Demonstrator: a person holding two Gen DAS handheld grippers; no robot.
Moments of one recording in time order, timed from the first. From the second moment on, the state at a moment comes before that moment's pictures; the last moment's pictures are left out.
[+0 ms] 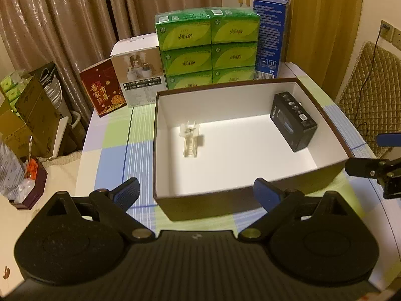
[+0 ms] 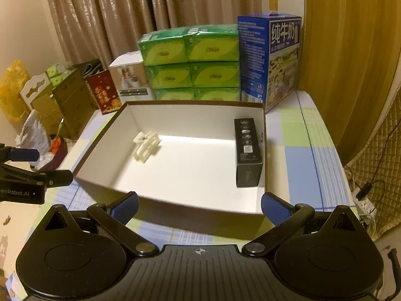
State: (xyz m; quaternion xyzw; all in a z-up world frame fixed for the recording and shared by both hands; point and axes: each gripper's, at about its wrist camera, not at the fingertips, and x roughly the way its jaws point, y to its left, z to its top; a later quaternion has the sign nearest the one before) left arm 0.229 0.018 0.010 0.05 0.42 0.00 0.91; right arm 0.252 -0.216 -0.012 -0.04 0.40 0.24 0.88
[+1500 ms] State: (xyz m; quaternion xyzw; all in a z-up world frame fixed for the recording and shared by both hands) left arm 0.139 0.019 -0.031 0.03 0.48 0.00 0.88; right arm 0.176 -0.221 -0.053 -0.02 0.48 0.26 0.84
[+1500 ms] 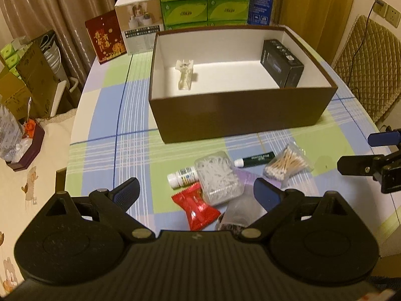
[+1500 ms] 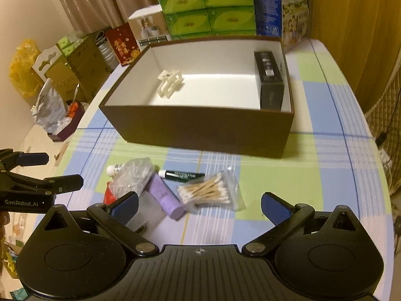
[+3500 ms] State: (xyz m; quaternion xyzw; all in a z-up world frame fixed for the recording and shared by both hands) left arm 0.178 0.037 -0.099 0.03 0.52 -0.03 0.85; right arm 0.214 -0.198 -0.151 -0.03 0.50 0.24 0.83
